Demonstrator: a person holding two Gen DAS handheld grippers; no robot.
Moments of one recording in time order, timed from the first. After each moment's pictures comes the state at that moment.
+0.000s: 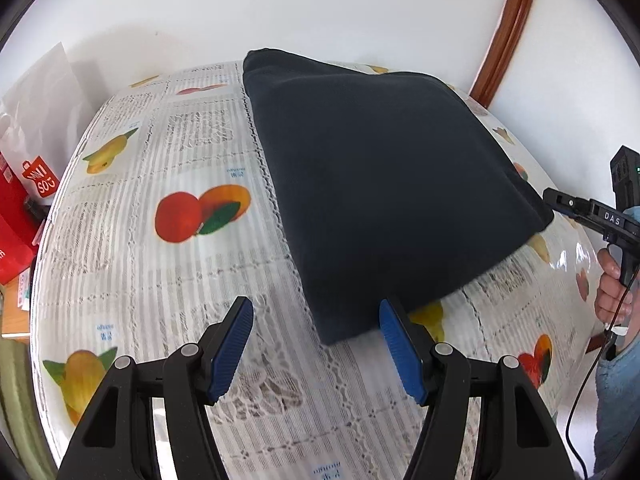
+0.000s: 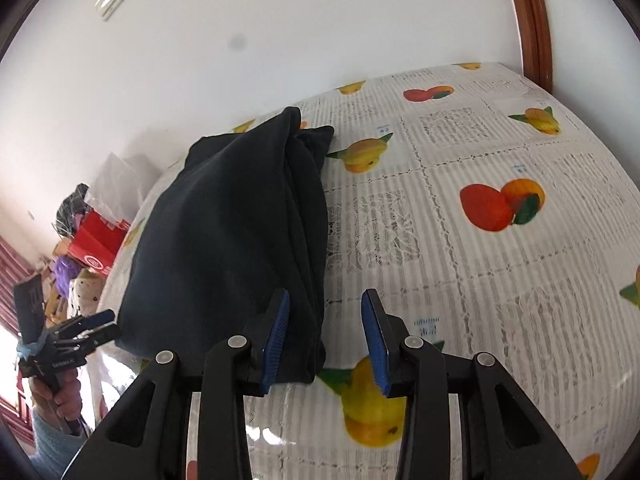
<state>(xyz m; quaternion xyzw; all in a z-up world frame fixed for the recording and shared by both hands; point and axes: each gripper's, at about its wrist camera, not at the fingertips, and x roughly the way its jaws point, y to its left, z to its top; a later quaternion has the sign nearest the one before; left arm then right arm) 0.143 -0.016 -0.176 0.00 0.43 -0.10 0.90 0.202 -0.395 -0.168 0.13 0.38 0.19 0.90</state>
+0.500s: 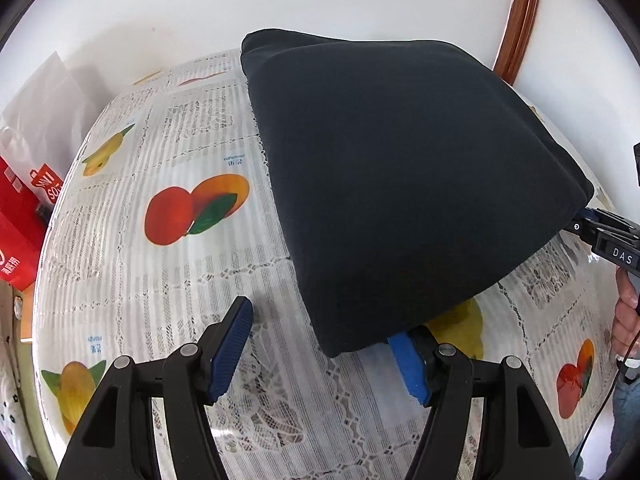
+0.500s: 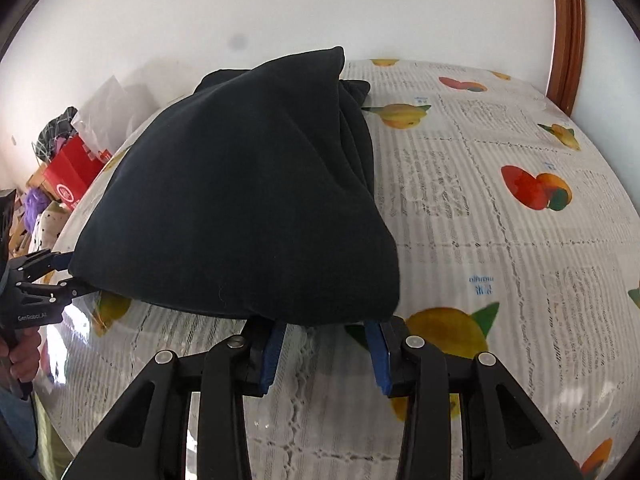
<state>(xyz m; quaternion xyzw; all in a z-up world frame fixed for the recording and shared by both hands) 0.174 -0.033 -0.195 0.03 0.45 -0.05 0.89 0.212 -0.326 -0.205 0.02 0.40 0.16 0.90</state>
